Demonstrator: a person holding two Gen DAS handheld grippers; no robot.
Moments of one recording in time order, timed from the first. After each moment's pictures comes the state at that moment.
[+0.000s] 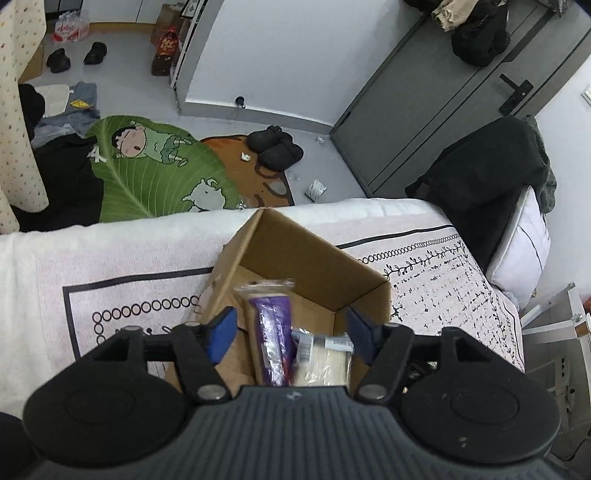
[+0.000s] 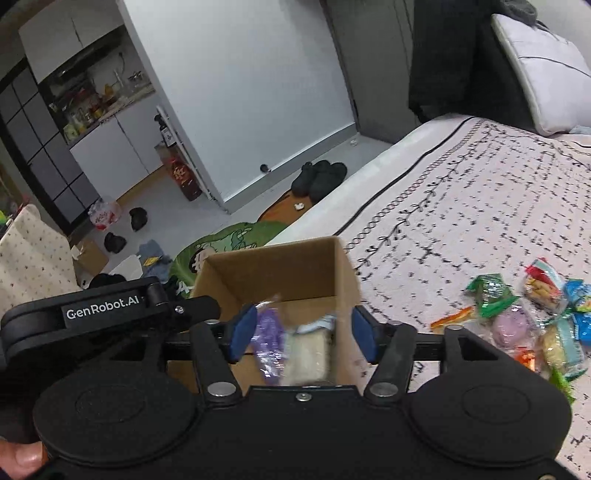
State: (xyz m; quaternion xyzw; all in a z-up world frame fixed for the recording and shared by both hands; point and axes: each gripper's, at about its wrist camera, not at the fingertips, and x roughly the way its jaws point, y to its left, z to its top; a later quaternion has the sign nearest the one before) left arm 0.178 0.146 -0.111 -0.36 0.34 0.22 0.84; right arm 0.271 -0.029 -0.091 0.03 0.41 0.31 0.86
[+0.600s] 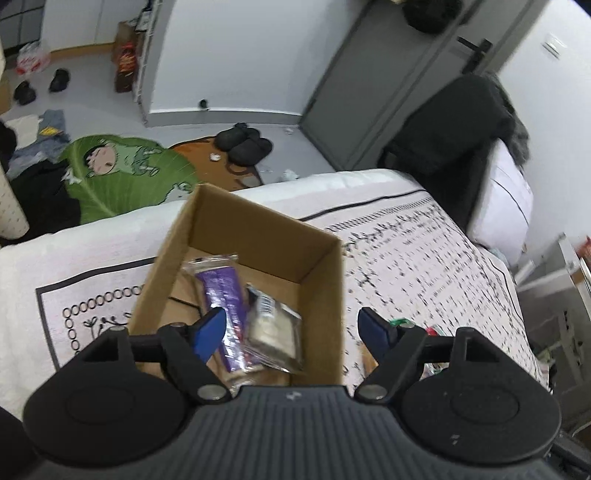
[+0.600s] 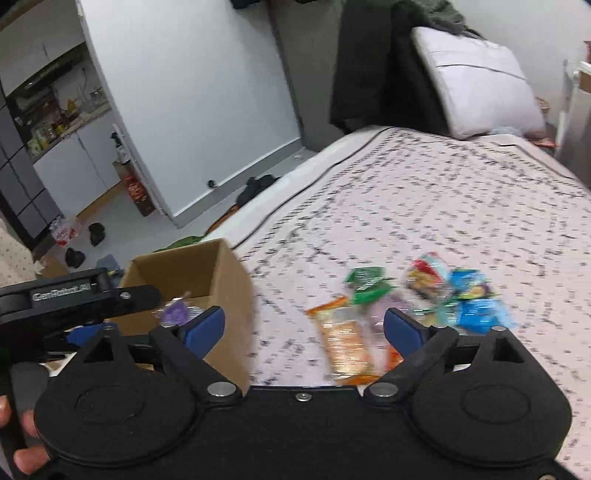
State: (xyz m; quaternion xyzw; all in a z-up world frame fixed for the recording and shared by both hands) left arm 0.191 0.091 -0.104 -0.30 0.36 0.17 0.87; right arm 0.271 -0.129 -0.087 0.02 0.39 0.24 0.89
